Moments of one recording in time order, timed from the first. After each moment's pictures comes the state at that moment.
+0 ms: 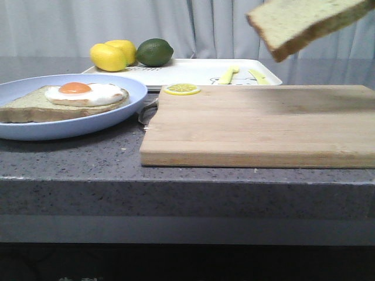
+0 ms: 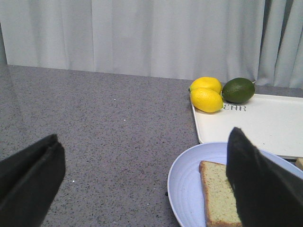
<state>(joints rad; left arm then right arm) -0.04 0.50 -0.51 0.05 0.21 -0.12 -0.19 1.36 -1.11 1.17 0.94 -0.48</state>
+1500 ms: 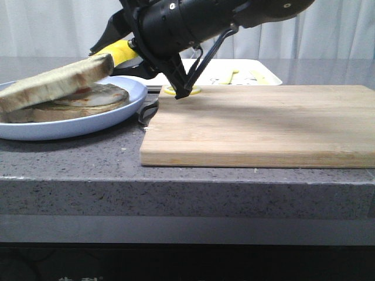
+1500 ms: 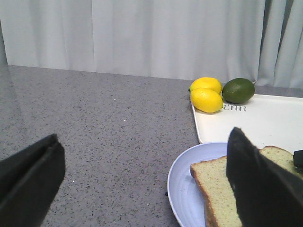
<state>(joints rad) -0.04 0.50 -0.51 0.05 0.21 -0.12 0.57 1.88 -1.30 1.80 0.41 -0.75</state>
